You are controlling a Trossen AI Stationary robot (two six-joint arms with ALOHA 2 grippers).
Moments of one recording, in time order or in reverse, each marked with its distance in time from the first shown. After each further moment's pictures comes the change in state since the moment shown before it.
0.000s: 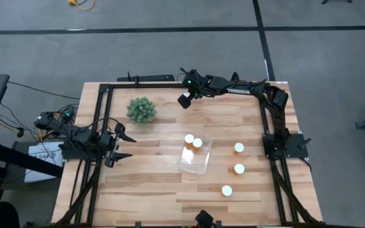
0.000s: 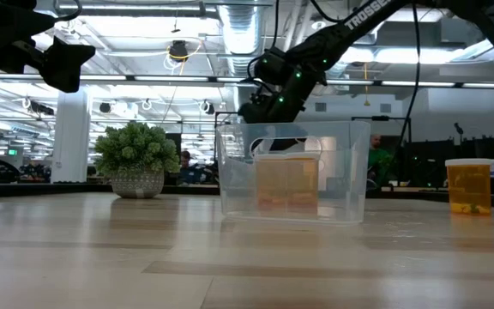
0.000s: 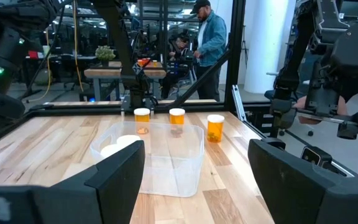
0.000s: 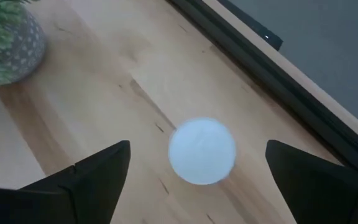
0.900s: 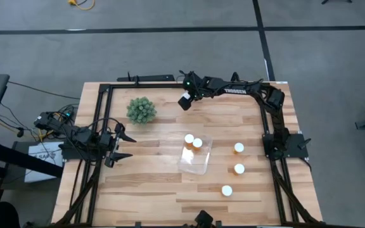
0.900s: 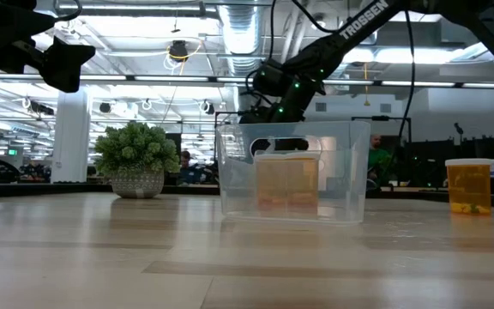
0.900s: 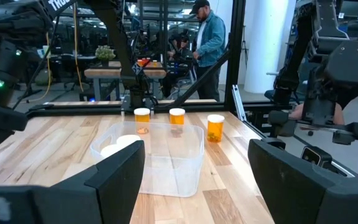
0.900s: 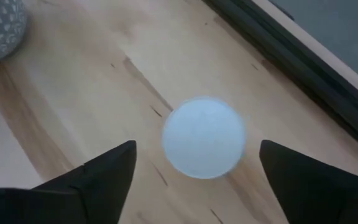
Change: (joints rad) left arm 0.000 0.000 0.000 0.000 0.000 0.000; right arm -0.009 0.049 0.001 -0.010 -0.049 0.012
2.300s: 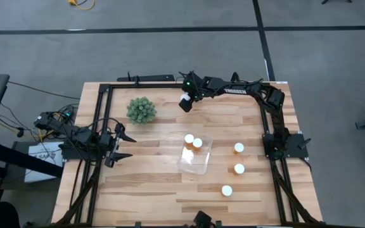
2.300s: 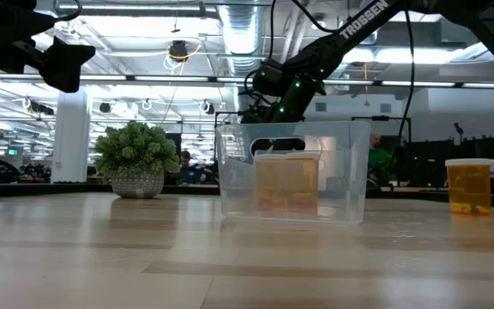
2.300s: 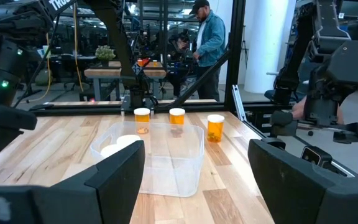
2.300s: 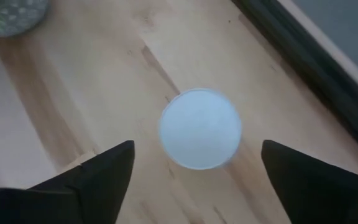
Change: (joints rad) left arm 0.000 0.000 0.000 0.000 0.000 0.000; right arm 0.003 -0.001 0.000 -0.009 -0.028 -0.110
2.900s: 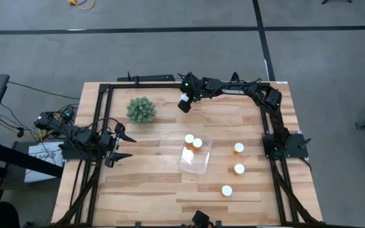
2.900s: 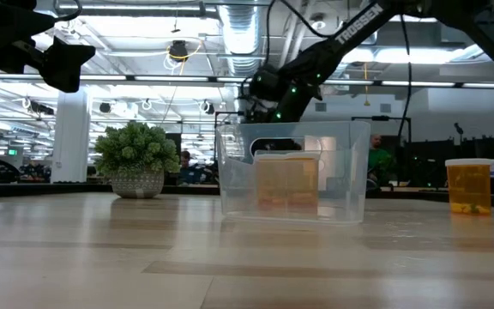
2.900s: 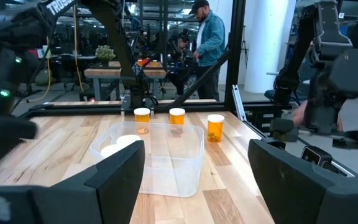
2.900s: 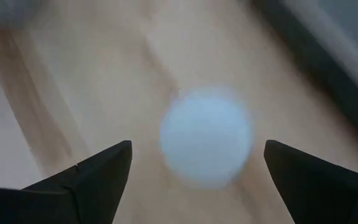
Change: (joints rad) left arm 0.000 0.000 0.000 0.000 0.000 0.000; right arm 0.005 0.041 0.019 -0.012 -0.001 -0.025
